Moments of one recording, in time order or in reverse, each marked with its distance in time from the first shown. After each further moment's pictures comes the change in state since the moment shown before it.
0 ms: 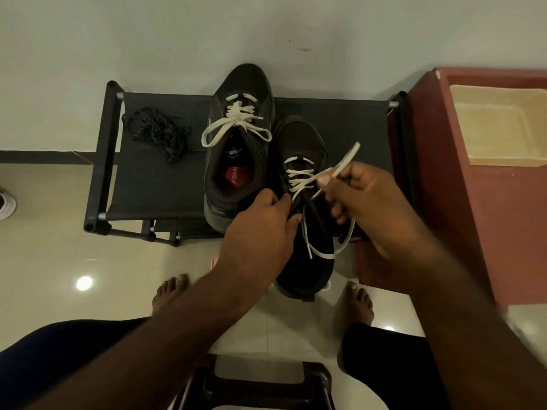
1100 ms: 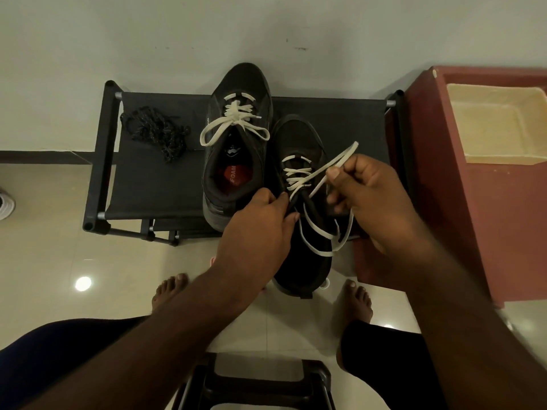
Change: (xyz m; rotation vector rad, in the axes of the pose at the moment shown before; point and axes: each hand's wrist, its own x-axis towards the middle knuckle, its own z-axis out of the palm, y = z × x) left_hand 0.000 0.000 0.001 -0.002 -0.010 -0.004; right_hand 0.004 0.002 -0.003 -0.070 0.109 -0.053
